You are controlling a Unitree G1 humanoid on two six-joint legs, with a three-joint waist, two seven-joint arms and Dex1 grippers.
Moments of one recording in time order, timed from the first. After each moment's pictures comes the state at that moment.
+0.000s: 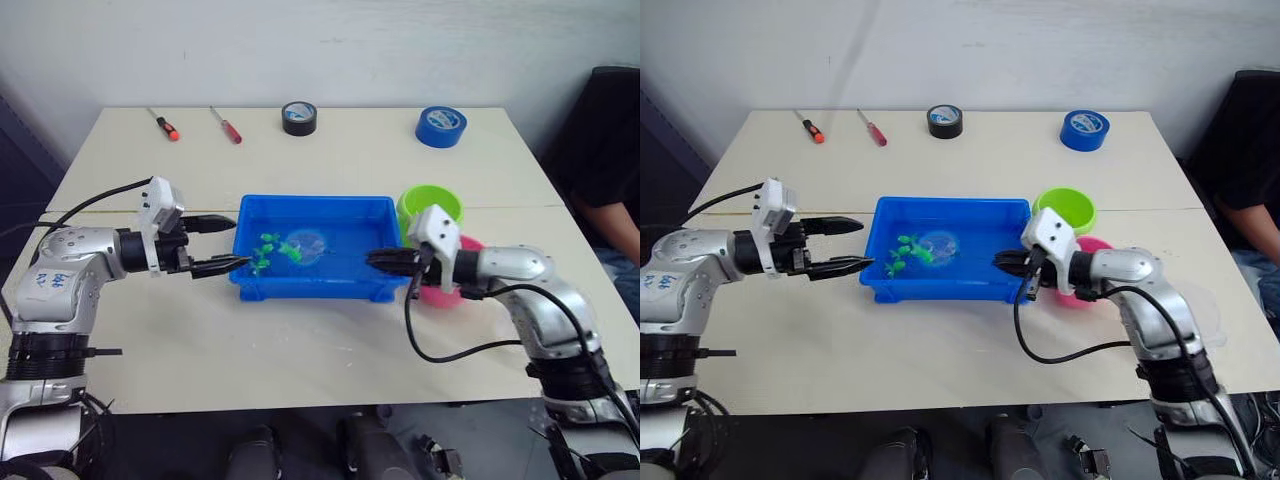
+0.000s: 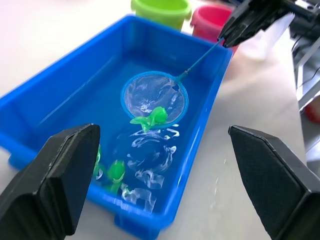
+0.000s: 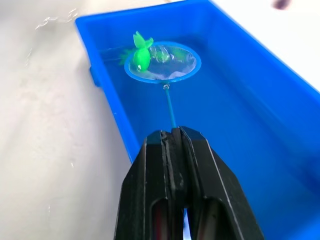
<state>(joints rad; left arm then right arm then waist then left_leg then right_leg) -0.57 0.75 0.13 0.09 -0.45 0.55 -1.13 -0.47 -0.62 0.03 -0.27 0.31 0.63 0.96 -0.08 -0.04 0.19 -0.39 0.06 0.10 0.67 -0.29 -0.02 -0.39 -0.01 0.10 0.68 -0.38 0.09</state>
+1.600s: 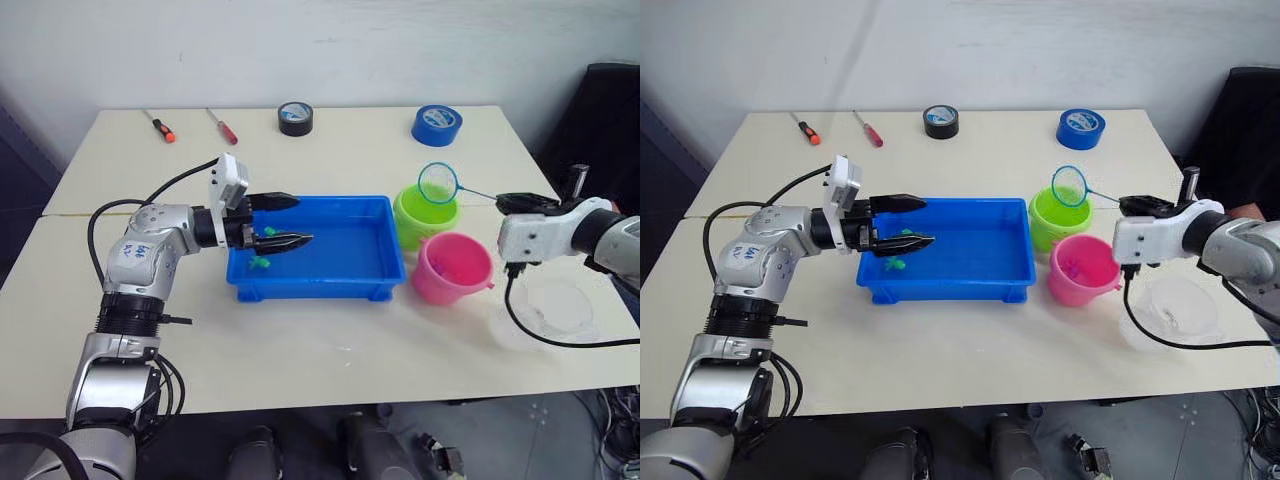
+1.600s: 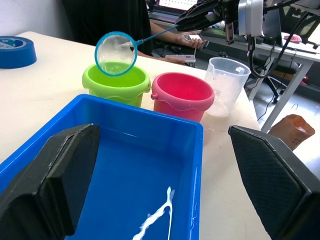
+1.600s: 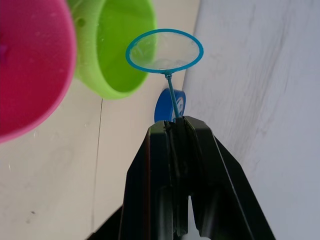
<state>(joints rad) -0.77 0.54 0.00 0.26 -0.42 0.42 -1.13 -0.42 -1.11 -0.01 0.03 -0.28 -0.21 0.62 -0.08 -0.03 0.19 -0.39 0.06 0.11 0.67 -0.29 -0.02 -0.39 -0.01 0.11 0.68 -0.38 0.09</state>
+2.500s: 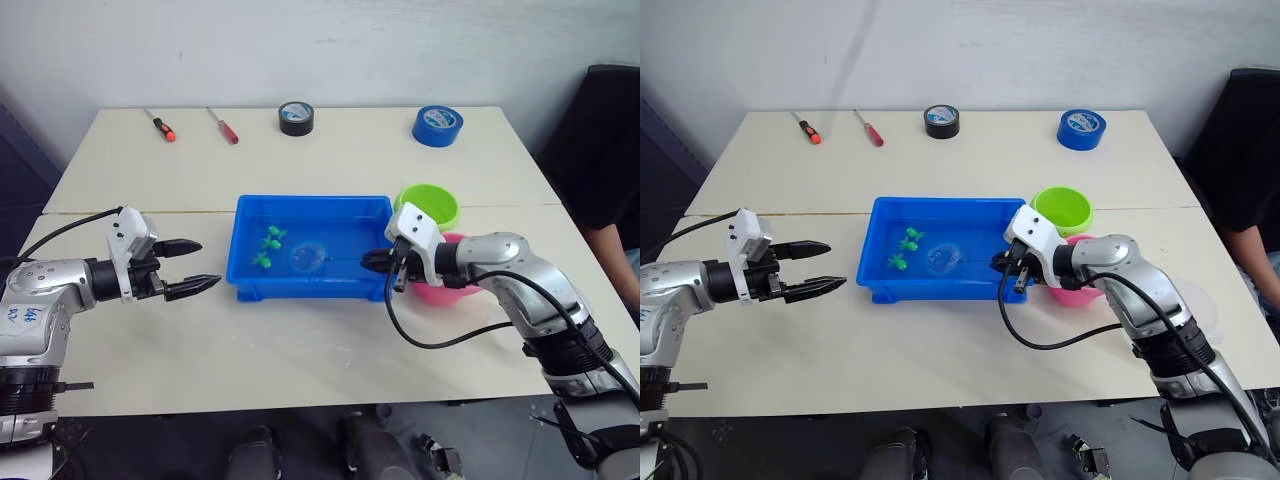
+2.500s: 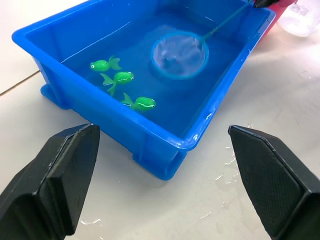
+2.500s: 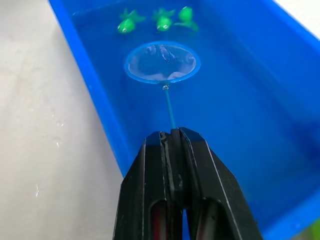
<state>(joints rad) -0.32 0.86 0.23 0.05 -0.43 0.49 -1.07 -0.67 -0.68 0.30 -0.10 0.29 0.65 0.89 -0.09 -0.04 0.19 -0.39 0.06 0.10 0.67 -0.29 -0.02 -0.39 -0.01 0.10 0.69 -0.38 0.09</state>
